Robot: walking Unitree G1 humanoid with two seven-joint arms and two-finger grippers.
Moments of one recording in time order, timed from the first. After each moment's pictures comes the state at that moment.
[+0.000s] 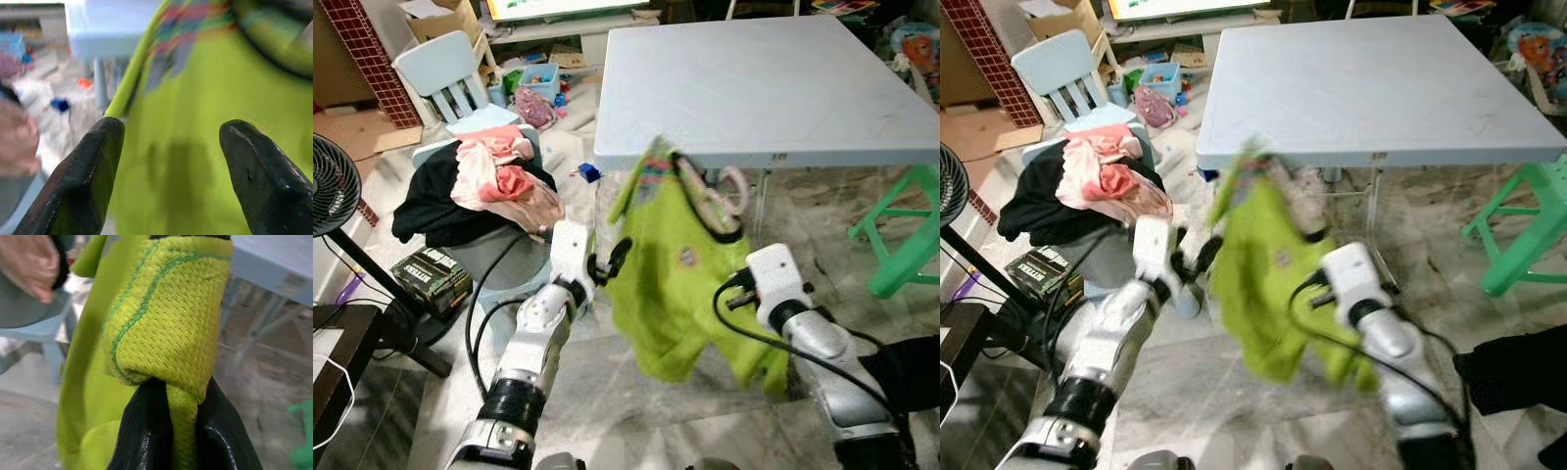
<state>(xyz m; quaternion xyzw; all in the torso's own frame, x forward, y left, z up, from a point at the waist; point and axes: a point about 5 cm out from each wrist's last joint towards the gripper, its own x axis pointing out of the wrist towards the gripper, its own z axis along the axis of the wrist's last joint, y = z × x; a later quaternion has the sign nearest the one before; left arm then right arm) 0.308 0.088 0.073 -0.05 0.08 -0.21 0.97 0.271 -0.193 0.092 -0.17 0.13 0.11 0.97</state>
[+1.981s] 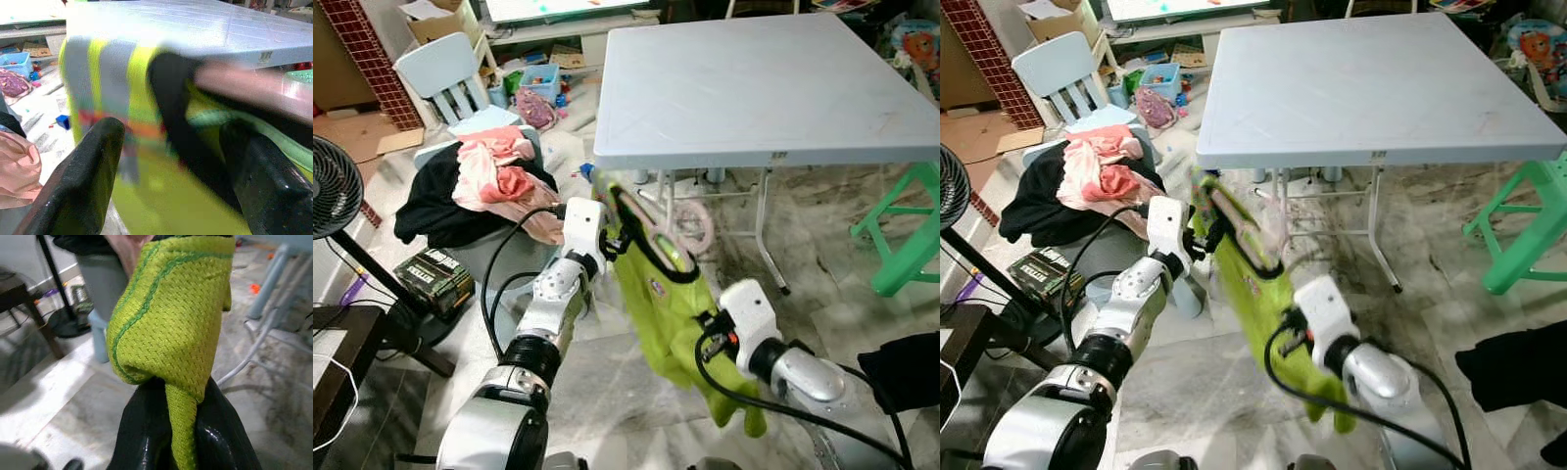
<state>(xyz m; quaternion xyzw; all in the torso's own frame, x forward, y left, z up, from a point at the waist) 0.344 0.072 0.094 -0.04 0.04 -0.21 0.98 0.217 -0.149 0.087 -0.10 0.16 0.30 0.94</state>
